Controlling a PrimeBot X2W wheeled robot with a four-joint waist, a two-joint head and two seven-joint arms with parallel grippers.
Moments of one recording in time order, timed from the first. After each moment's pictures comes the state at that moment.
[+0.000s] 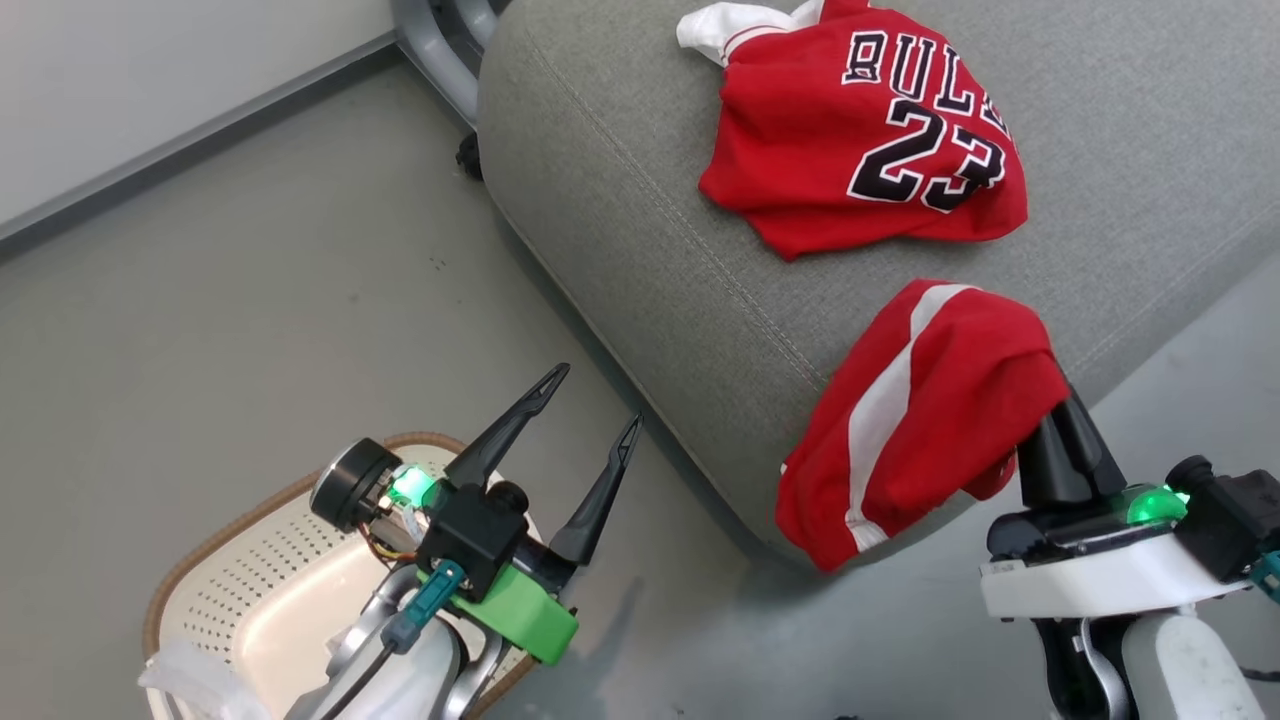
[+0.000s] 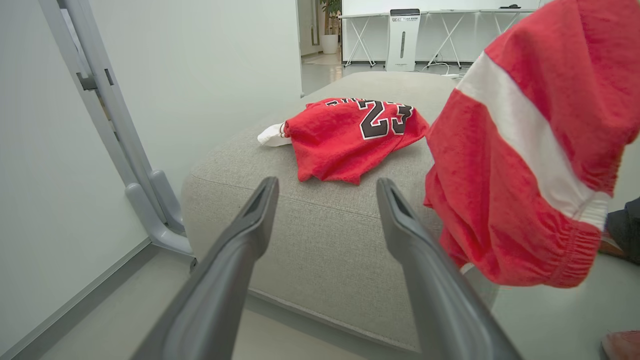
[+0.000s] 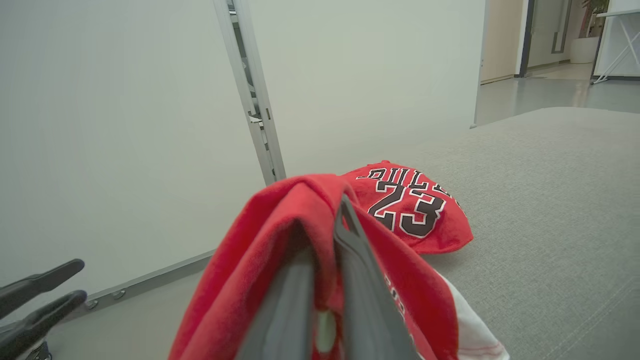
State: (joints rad) left arm -0.29 0.20 -0.55 0.16 -0.12 -0.12 -0.26; right arm -0.06 -0.05 0.05 -0.13 0.34 0.13 -0.26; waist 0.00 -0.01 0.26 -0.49
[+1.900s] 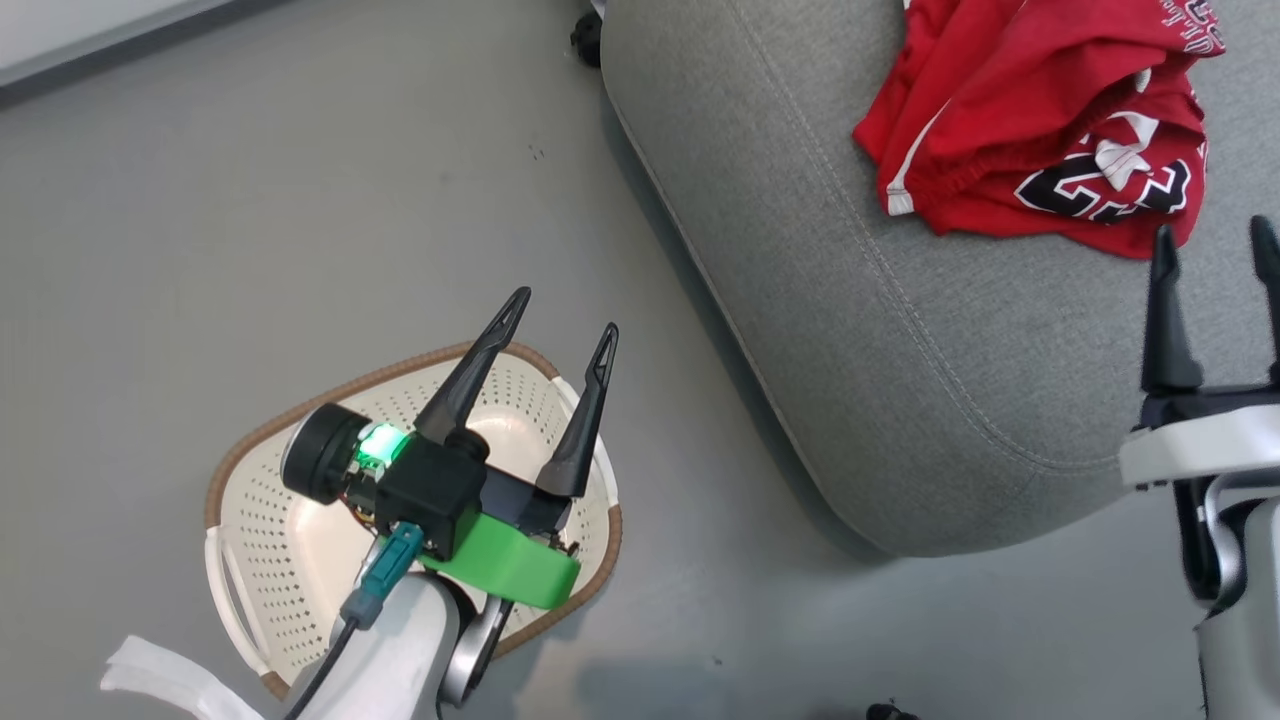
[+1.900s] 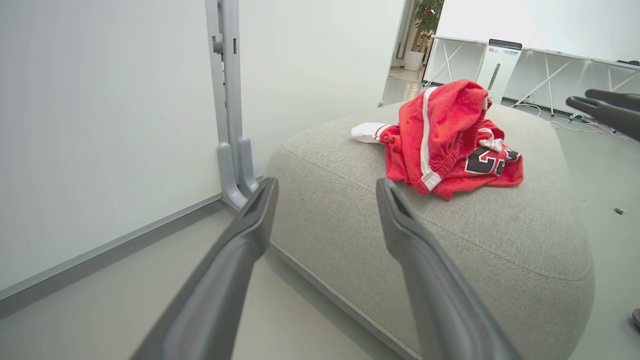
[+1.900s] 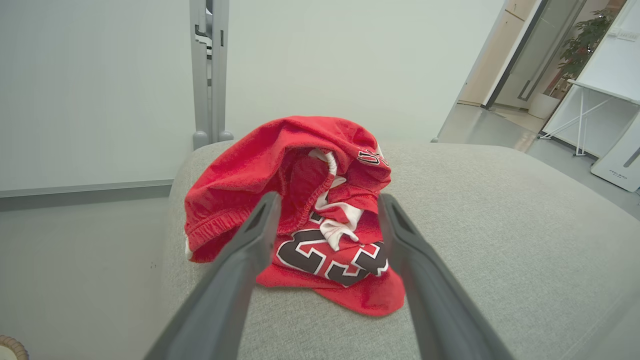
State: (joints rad) left arm -0.33 0.16 -0.50 0.08 -0.20 -0.03 -0.26; right arm -0.30 -0.15 -0.21 0.12 0.08 0.13 -0.26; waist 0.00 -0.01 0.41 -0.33
